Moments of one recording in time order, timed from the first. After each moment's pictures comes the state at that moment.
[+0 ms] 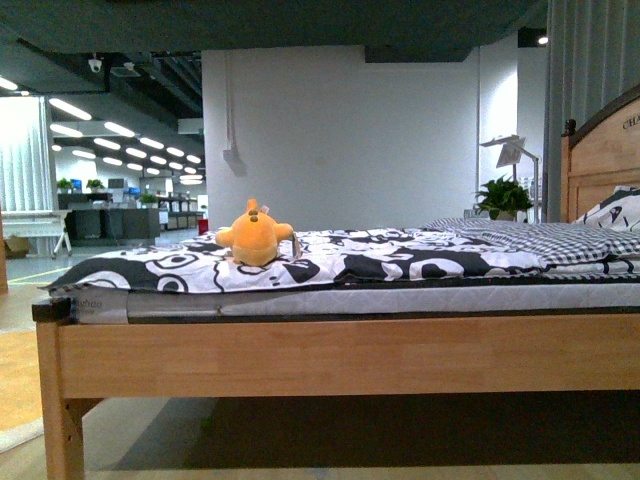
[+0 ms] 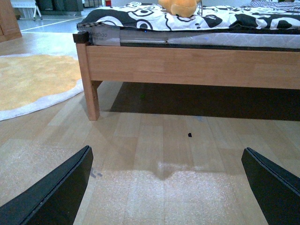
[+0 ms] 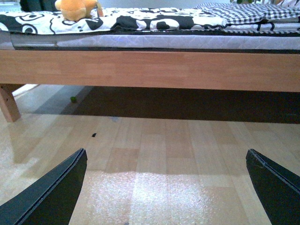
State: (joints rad) left arm 0.00 0.00 0.01 0.00 0.00 0.00; right arm 0.00 0.00 0.01 0.00 0.00 0.00
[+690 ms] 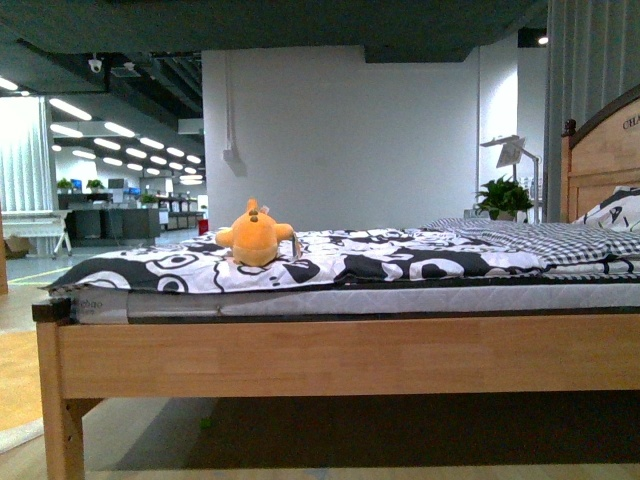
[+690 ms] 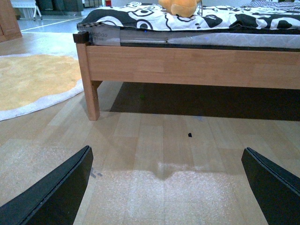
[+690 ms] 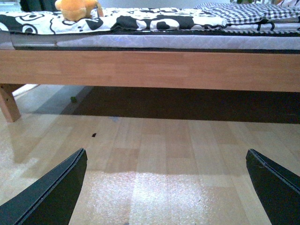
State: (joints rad) left arm 0.00 0.00 0.01 0.00 0.00 0.00; right arm 0.00 0.00 0.01 0.00 0.00 0.00
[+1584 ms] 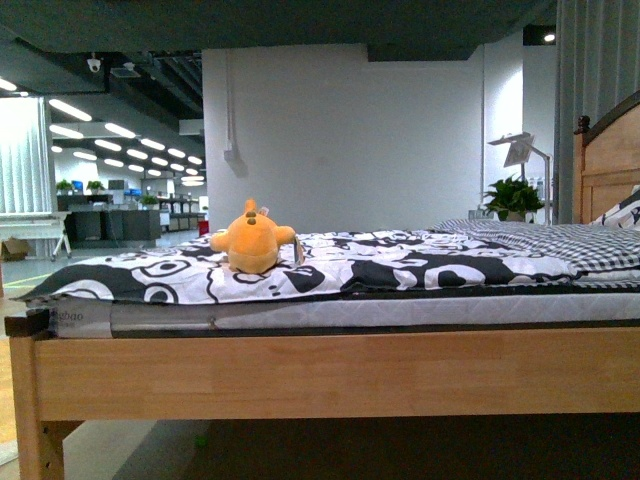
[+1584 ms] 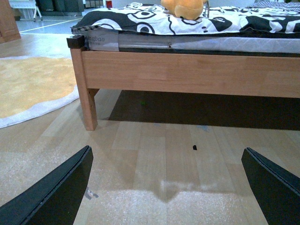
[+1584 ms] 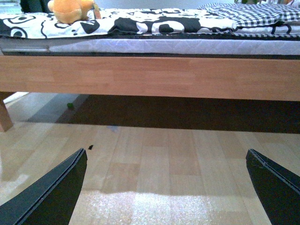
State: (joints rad) left arm 0.00 0.00 0.01 0.00 0.00 0.00; right arm 0.00 0.00 0.01 0.00 0.00 0.00
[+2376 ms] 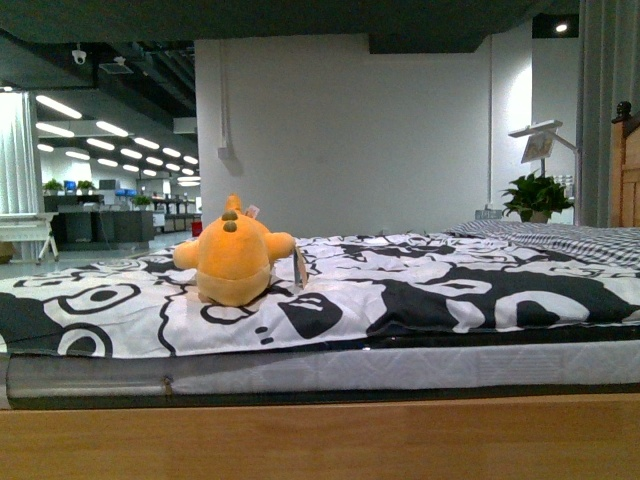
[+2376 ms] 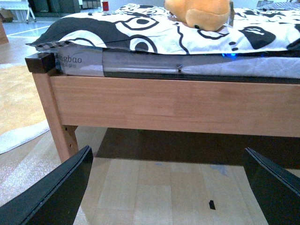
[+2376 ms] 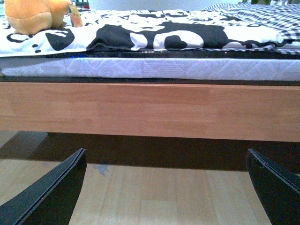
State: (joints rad) left arm 0.00 0.00 0.01 0.00 0.00 0.00; right arm 0.00 0.00 0.01 0.00 0.00 0.00
